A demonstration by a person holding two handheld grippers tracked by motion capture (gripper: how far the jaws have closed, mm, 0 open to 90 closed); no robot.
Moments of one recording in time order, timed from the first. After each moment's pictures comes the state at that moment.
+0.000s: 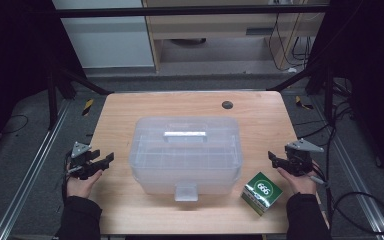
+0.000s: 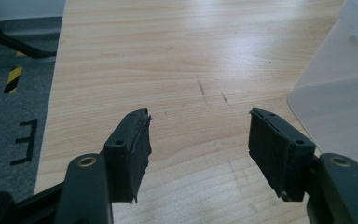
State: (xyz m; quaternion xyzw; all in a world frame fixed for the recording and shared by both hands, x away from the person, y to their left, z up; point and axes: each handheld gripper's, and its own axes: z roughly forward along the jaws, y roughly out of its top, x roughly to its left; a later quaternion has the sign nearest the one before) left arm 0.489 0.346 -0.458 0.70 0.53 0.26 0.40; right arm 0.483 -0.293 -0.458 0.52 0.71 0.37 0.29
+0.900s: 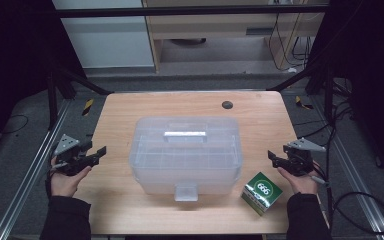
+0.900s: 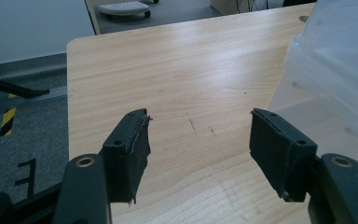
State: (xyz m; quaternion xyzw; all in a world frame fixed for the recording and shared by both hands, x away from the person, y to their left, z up) left arm 0.479 0.359 -0.410 0.72 0.47 0.28 0.43; right arm 0.478 -0.289 -0.447 0.52 0.71 0.38 0.28
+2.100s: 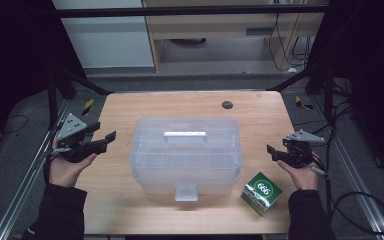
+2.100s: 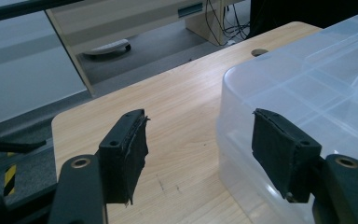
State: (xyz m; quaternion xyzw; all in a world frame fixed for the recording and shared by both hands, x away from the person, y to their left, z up) left arm 0.472 0.306 -0.326 0.75 0.38 0.31 0.44; right arm 0.497 -0.290 -0.435 0.51 0.72 0.38 0.27
